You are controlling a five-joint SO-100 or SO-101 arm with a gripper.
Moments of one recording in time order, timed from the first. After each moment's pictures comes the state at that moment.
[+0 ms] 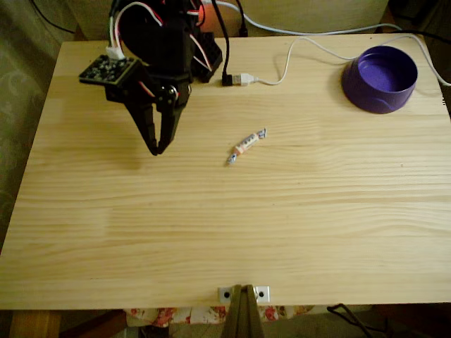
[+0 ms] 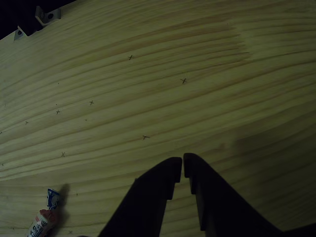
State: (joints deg) arm 4.7 180.5 173.4 54.3 1.4
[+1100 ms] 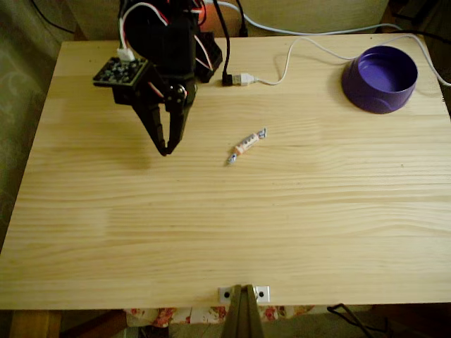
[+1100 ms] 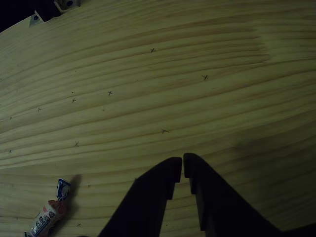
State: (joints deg) arm 0.6 180.5 173.4 54.7 1.4
